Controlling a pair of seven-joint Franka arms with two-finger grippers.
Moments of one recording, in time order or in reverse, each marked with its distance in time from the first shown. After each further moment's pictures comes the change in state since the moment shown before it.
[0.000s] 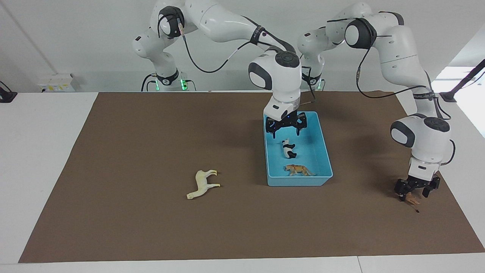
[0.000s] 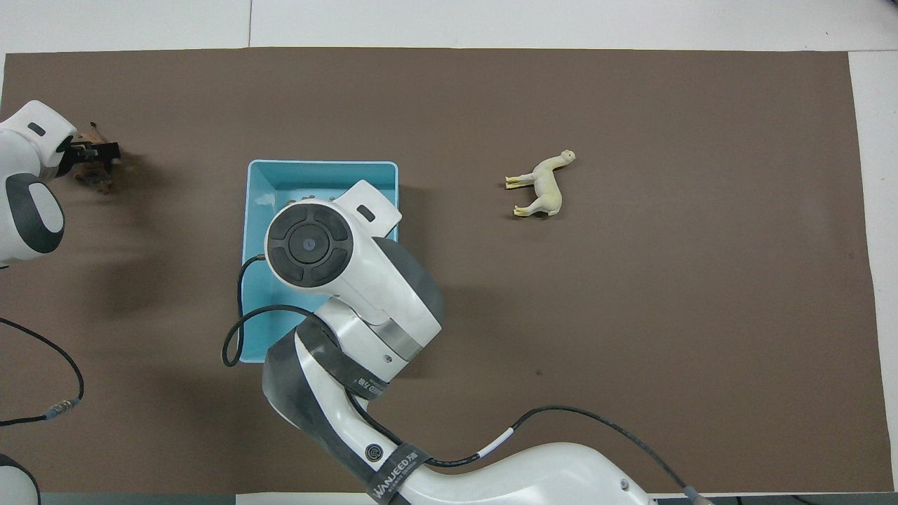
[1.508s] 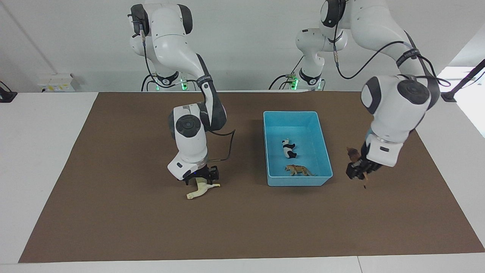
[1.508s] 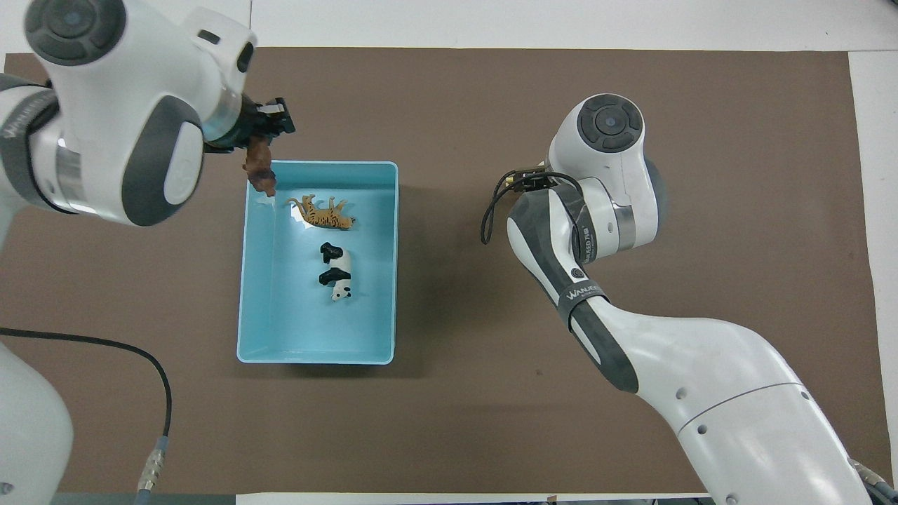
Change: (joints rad) left arm -0.560 -0.306 -0.032 0.162 -0.007 -0.828 -0.833; right arm -0.302 -0.054 -0.099 -0.438 0.001 0.259 -0.533
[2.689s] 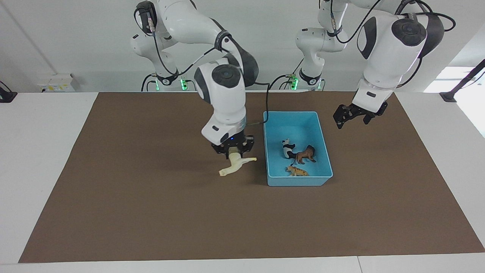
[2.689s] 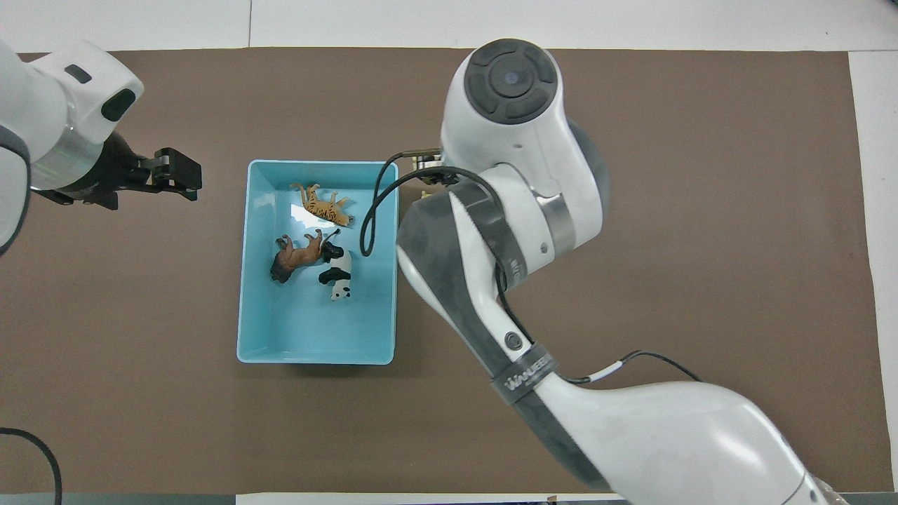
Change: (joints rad) left arm 0.134 -0.243 0.035 -0.031 -0.001 -0.357 0.378; right arm 0.126 0.000 0.122 0.454 0.004 -0.339 0.310
